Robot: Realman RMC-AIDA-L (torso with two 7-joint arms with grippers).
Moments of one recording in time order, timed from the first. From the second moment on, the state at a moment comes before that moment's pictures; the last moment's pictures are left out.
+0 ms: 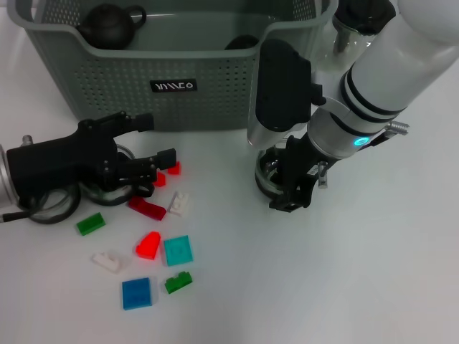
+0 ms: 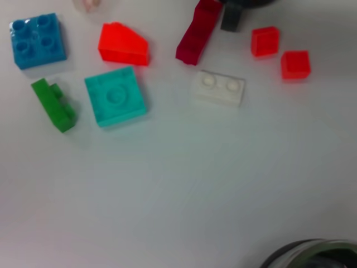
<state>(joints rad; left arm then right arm) -0.42 -2.08 0.52 0.59 1.99 1.70 -1.25 0.93 2.11 -1.74 -0.85 -2.41 -1.28 2.15</state>
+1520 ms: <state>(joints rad) -0.42 -2.07 0.50 0.60 2.00 1.71 -1.24 1.05 2.03 -0.86 -1.15 -2.07 -1.96 2.27</state>
